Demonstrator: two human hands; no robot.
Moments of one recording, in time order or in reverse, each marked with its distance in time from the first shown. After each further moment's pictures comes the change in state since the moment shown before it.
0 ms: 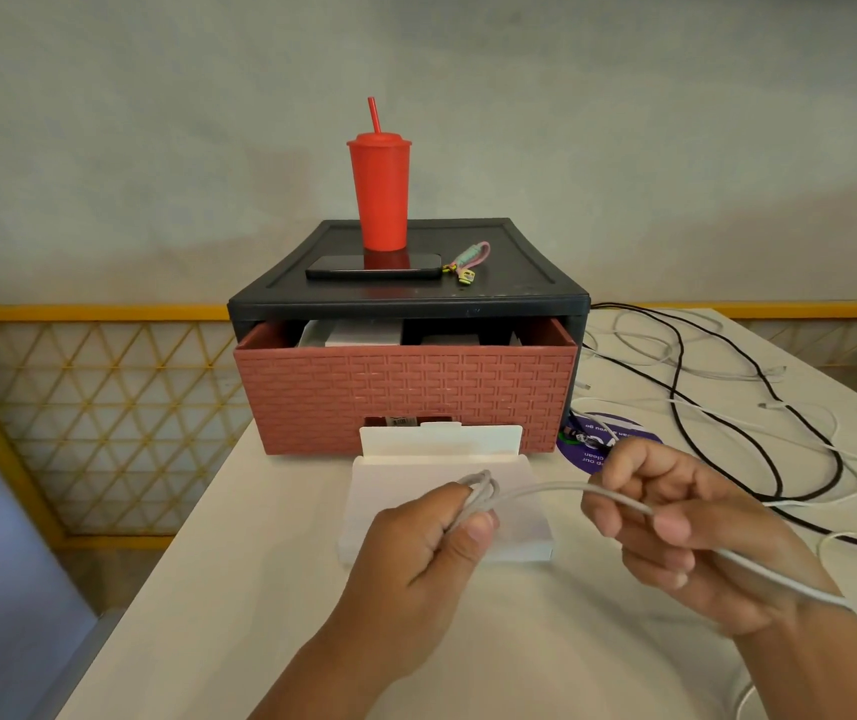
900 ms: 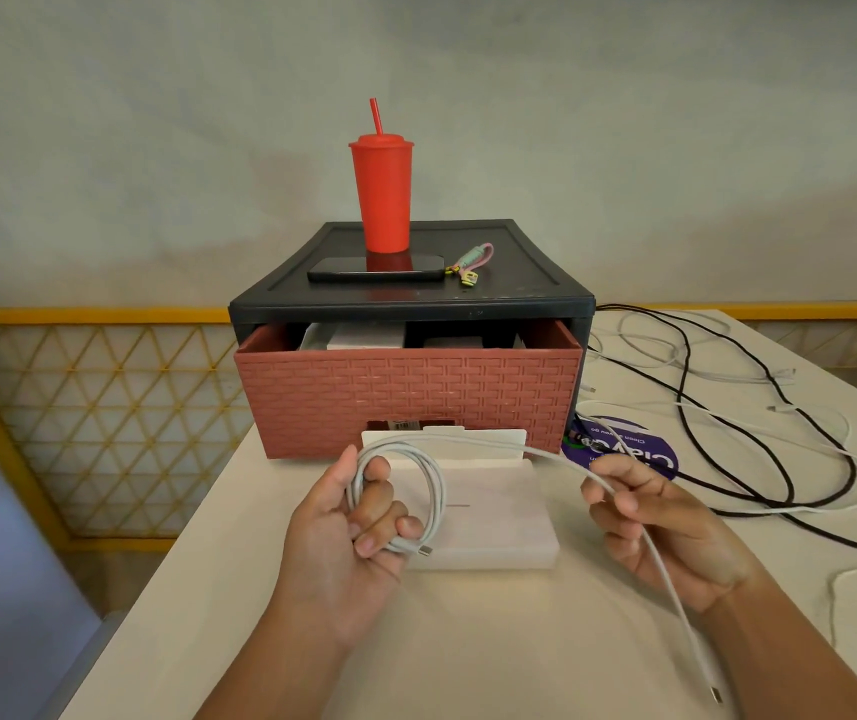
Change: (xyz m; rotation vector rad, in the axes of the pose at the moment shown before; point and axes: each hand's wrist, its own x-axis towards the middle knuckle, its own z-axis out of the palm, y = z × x) left_hand 0.022 -0.009 -0.022 -1.221 0.389 -0.715; right_hand -0.004 0.014 -0.064 -0.039 0.339 -0.022
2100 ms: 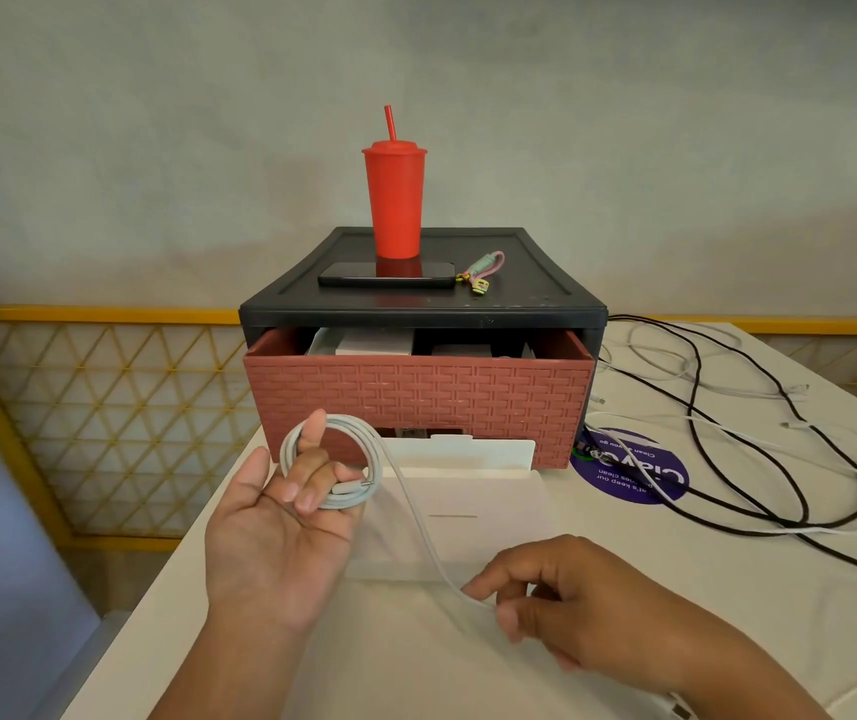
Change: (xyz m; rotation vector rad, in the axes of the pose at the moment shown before) left_hand 0.029 0.027 -0.066 -0.182 -0.504 0.117; right_hand 0.001 0.025 0.099 -1.283 0.107 0.363
